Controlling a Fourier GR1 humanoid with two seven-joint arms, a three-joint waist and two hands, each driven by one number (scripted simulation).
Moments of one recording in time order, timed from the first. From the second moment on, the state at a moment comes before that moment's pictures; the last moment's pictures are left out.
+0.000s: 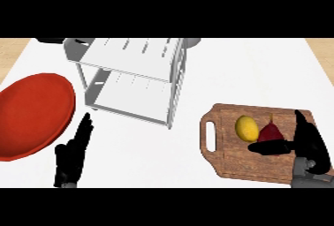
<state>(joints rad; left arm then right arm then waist) 0.07 0.25 -0.23 -1.42 0.12 0.32 -0.01 -0.07 -0.19 0.02 -1.75 0.68 0.01 1.14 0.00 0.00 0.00</state>
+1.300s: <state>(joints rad) 0.08 0.20 -0.17 -1.43 0.06 0.28 0.01 -0.14 -0.14 -0.02 -1.50 0.83 -0.02 0.97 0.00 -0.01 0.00</state>
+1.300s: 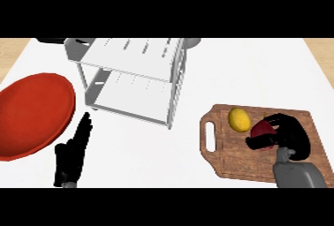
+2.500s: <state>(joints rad) 0.09 0.20 -0.16 -1.44 0.04 0.27 0.01 -0.41 -0.01 0.49 -2.18 0.99 0.26 1.04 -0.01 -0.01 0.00</state>
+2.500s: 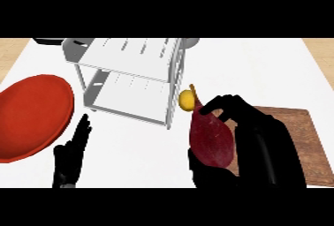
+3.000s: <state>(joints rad) 0.08 0.18 -0.16 -1.44 0.03 0.27 0.03 -0.77 -0.01 0.36 -2.14 0.93 0.38 1.10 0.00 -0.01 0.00</state>
